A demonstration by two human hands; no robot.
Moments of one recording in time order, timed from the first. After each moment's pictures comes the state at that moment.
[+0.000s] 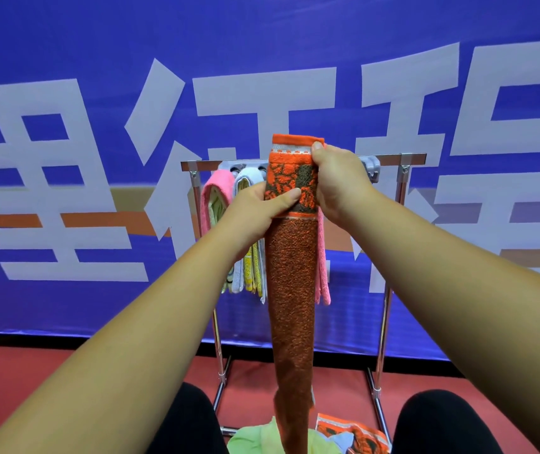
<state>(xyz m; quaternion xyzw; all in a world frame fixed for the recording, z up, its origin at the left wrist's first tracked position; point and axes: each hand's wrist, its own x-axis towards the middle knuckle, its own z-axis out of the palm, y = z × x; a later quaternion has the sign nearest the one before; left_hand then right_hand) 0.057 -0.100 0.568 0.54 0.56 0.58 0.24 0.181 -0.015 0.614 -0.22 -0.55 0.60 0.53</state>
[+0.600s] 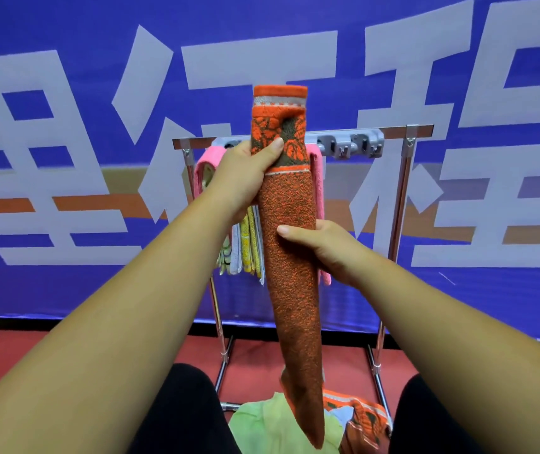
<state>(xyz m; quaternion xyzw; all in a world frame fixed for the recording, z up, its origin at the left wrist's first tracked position) 0.047 -0.078 0.582 0.49 0.51 0.65 0.26 0.203 -0.015 0.478 -0.20 -0.65 0.67 0.30</state>
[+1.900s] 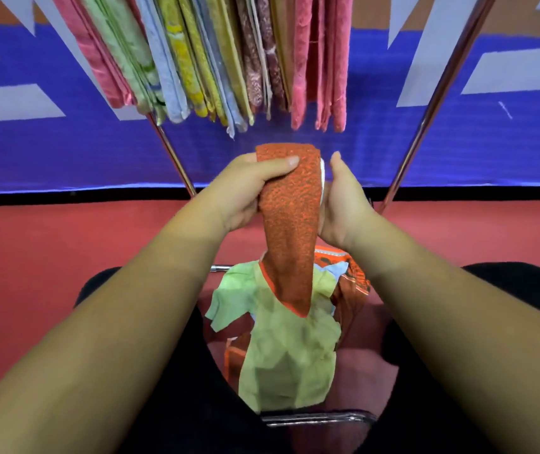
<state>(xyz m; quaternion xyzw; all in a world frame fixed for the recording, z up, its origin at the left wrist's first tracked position) 0.020 0.001 0.259 0.30 0.56 0.54 0.56 0.166 0.065 0.219 -0.38 -0.28 0.84 0.25</state>
